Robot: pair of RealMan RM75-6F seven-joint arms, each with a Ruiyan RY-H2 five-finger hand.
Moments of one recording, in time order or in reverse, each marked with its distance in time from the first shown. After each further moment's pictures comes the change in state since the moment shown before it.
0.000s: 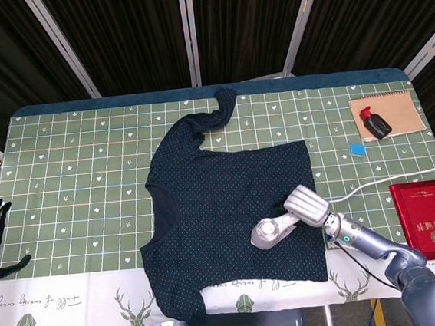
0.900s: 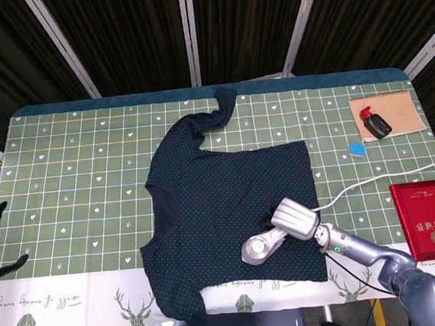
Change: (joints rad) left arm 0.001 0.005 -0.003 0.002 -0.003 0.001 -0.011; right arm 0.014 0.016 -0.022 -0.086 -0.027 0.045 -0.118
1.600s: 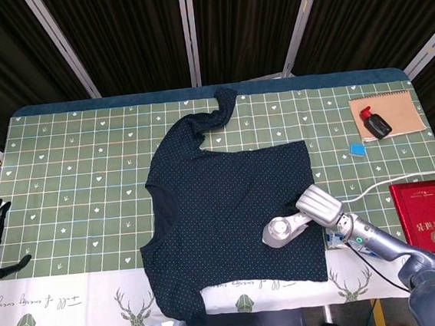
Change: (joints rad) left arm -0.002 -0.004 0.005 -0.006 0.008 0.001 0.010; right arm -0.057 0.007 -0.007 0.143 0.028 -0.017 0.118
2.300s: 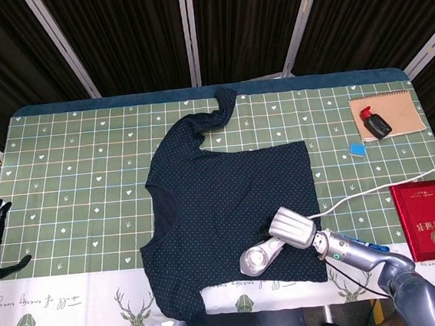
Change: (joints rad) left arm -0.001 -0.004 -0.001 0.006 -0.006 -0.002 0.006; right arm 0.044 -0.056 -0.030 -0.096 -0.069 0.081 -0.086
